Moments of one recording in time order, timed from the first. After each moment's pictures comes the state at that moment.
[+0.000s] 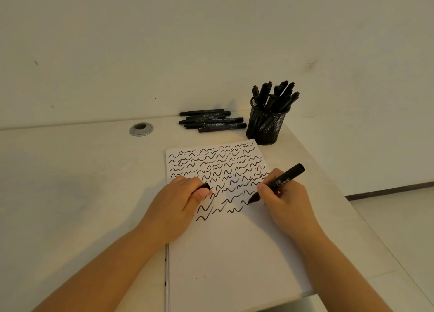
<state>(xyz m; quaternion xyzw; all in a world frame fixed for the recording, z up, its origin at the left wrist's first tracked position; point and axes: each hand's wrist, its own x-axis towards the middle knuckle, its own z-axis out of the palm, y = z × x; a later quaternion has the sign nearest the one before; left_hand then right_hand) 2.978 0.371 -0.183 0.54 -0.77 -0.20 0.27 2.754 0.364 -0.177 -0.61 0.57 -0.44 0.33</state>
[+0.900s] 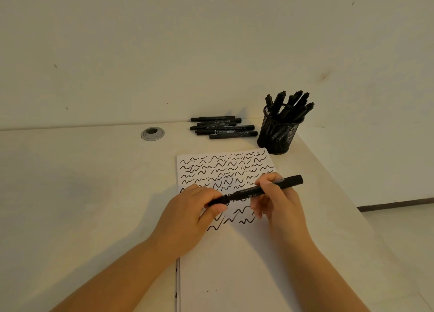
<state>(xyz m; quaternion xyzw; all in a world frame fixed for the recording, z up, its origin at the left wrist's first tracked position) 2.974 0.377 -0.173 0.52 -0.78 -0.16 0.30 2.797 0.360 -0.164 -0.46 0.43 -0.57 0.54</state>
